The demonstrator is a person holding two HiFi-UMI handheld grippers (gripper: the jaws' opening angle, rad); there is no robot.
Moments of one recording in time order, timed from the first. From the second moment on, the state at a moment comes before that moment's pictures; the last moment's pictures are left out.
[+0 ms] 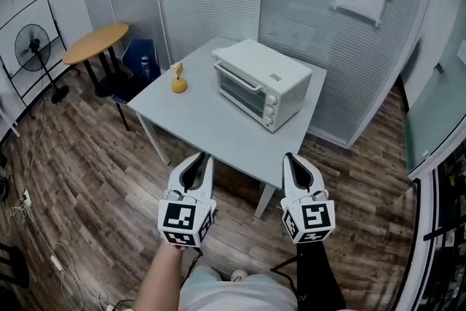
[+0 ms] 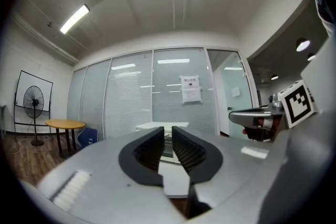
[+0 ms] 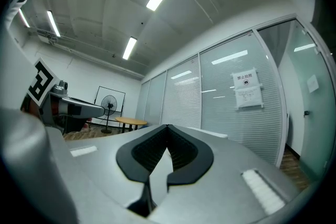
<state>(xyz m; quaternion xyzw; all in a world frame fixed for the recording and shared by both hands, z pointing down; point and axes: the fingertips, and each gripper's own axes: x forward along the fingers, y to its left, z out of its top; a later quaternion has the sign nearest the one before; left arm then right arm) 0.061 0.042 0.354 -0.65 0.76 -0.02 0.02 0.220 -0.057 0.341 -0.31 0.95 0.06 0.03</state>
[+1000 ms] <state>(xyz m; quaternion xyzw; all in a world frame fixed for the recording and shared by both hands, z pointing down) -0.129 -0.179 0.364 -0.75 0.66 -0.02 -0.01 0.048 -0.239 0.351 -0.42 0.90 0.05 0.02</state>
